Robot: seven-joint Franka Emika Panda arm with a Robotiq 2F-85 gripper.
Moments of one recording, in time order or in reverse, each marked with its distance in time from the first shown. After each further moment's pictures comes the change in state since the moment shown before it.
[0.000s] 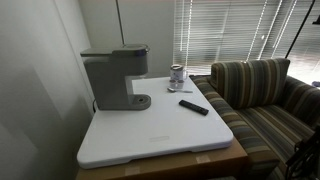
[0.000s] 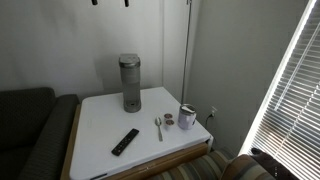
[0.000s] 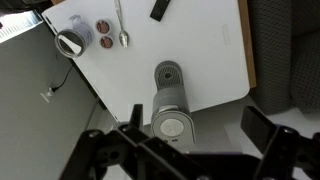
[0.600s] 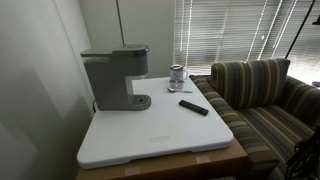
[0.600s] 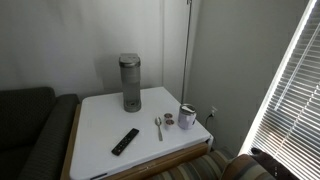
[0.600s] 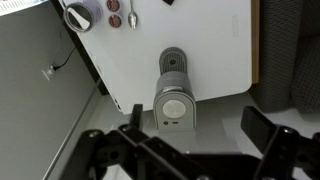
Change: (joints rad) arm -0.010 0.107 0.023 0.191 -0.004 -0.051 -0.075
